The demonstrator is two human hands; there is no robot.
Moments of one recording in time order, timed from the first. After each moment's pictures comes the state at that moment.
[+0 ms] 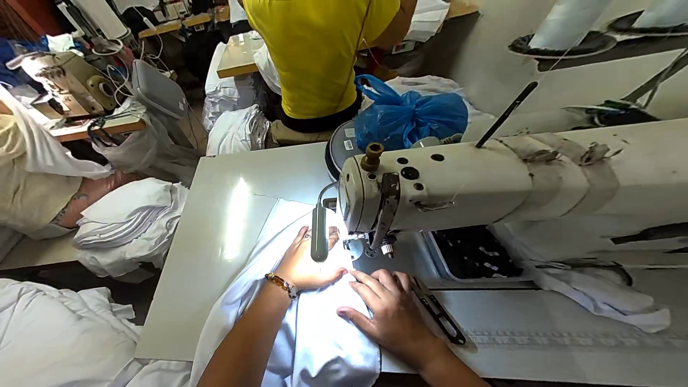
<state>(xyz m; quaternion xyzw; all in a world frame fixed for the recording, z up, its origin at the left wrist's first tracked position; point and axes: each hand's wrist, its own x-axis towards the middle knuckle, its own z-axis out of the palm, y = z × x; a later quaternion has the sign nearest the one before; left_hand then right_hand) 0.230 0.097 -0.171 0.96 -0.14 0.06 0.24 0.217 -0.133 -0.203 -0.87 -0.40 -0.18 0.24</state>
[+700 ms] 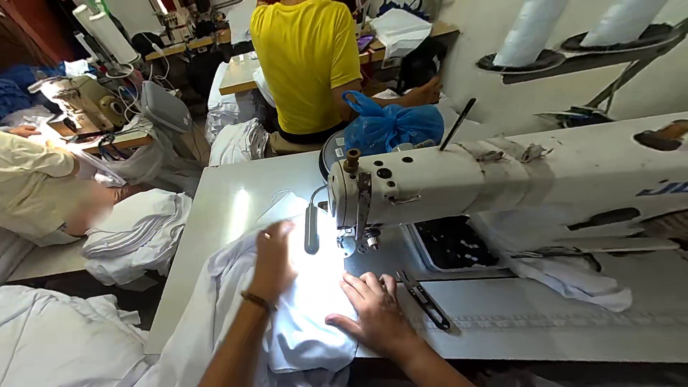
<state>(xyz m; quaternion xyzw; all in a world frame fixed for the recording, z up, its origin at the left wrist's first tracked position) 0.187 0.108 -0.117 0.98 0.05 0.13 0.17 0.194 -0.129 -0.201 -0.89 -0.38 -0.16 0.21</state>
